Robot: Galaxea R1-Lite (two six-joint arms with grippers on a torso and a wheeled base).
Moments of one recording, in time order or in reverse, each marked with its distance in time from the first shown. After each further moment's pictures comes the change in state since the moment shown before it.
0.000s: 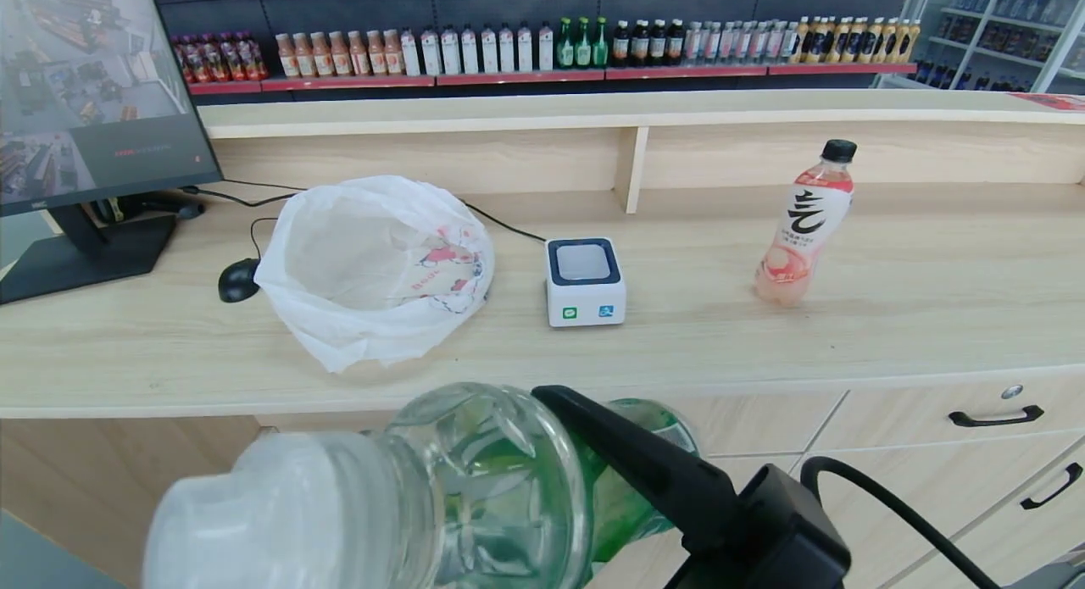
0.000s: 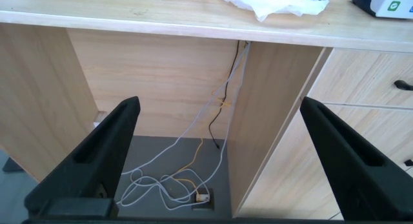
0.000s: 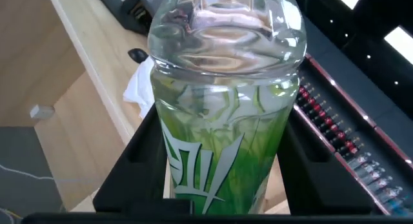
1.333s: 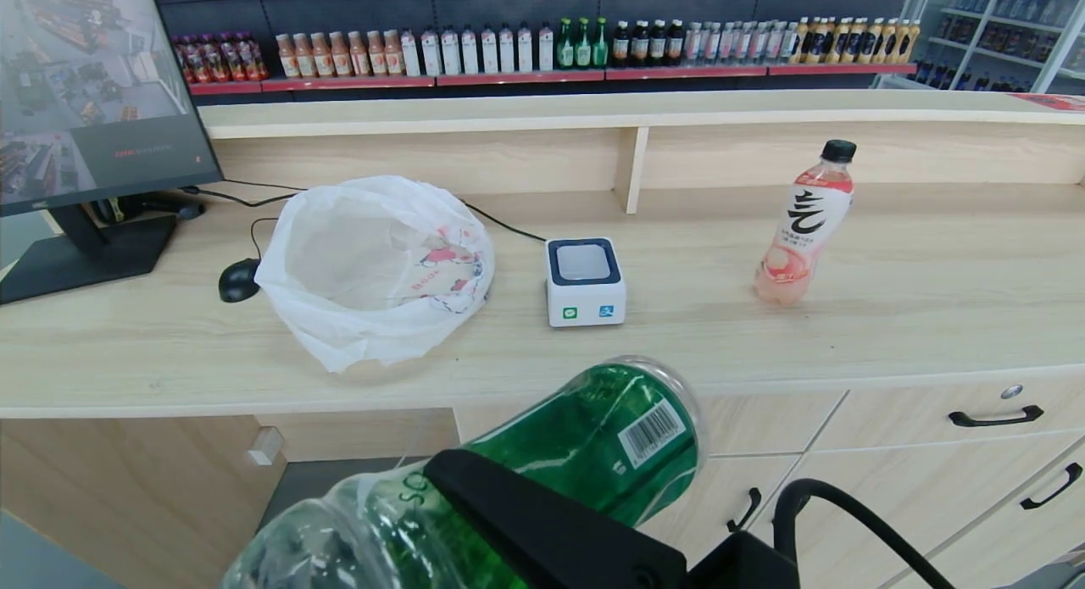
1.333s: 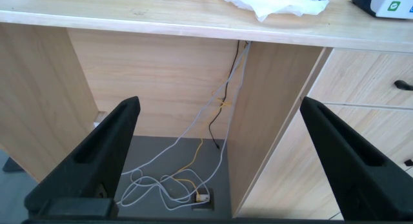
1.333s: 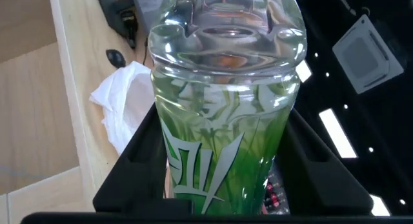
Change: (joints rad) left arm 0.000 0.000 0.000 0.000 0.000 0.000; right arm 0.047 0.035 -0.043 -0.001 0.074 -0.406
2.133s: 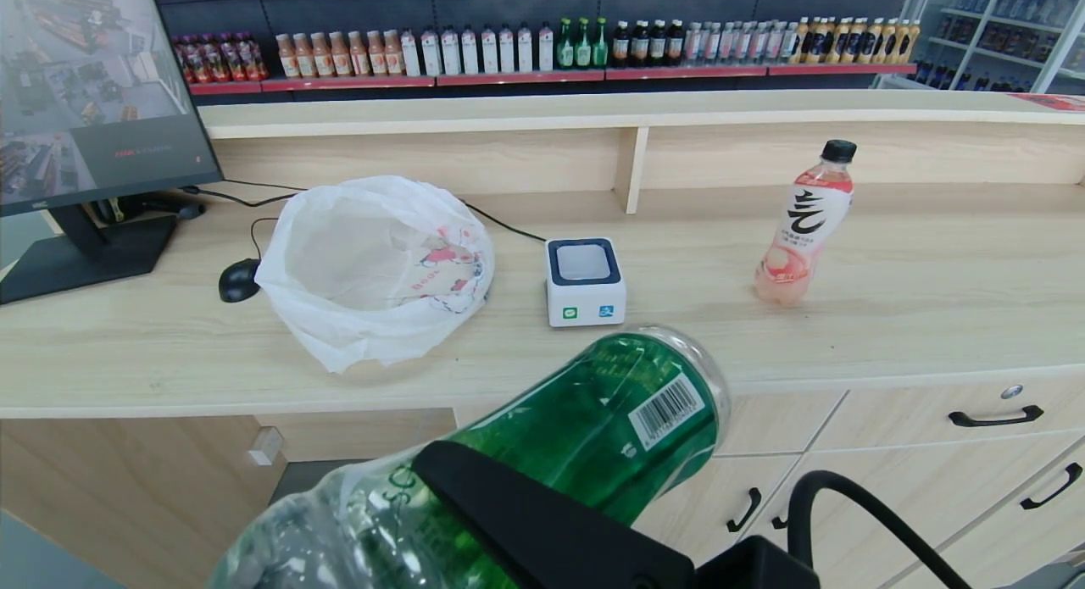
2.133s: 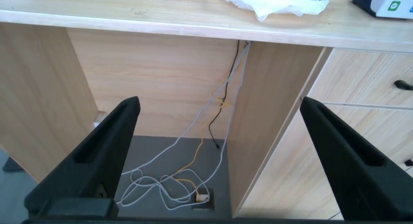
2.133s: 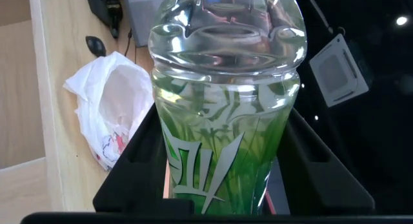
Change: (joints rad) left arm 0.000 0.000 0.000 0.000 0.000 0.000; right arm 0.000 -0.006 -0.015 0.000 0.000 -0.144
